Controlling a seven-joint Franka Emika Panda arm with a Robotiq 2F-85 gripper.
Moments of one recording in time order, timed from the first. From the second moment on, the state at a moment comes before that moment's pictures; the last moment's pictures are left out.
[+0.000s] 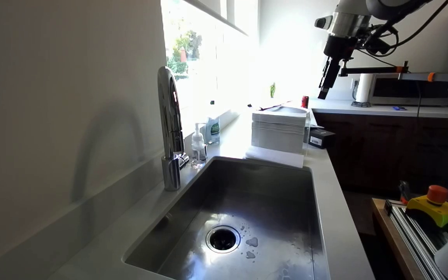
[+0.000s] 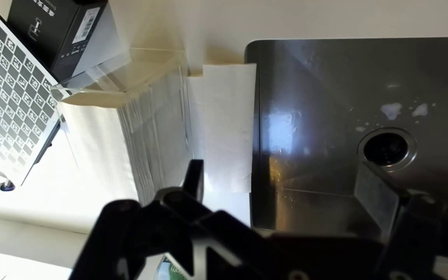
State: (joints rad) arm -0.32 -0.74 -0.31 -2.66 -0.42 2.25 -0.37
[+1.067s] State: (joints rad) arm -0.28 -0.62 -0.40 -2.64 -0.32 2.50 -0.36
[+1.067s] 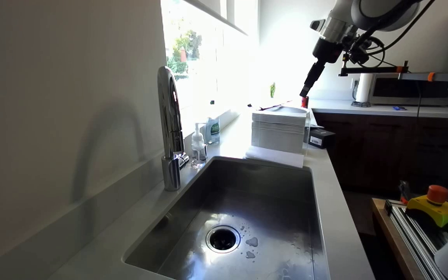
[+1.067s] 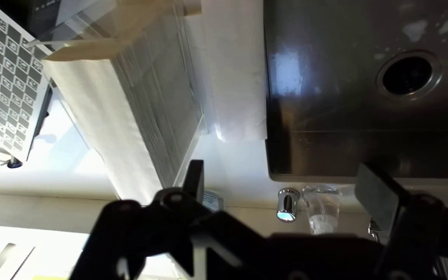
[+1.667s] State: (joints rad) arm -0.13 -0.43 -0.45 -2.59 -0.09 2.64 -0.47
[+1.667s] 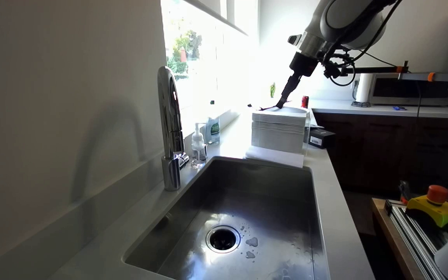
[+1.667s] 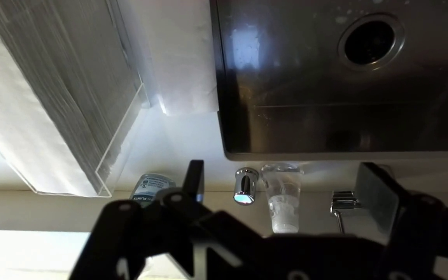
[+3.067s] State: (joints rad) arm -0.08 0.04 -0.37 -2.24 0.23 2.69 -0.52
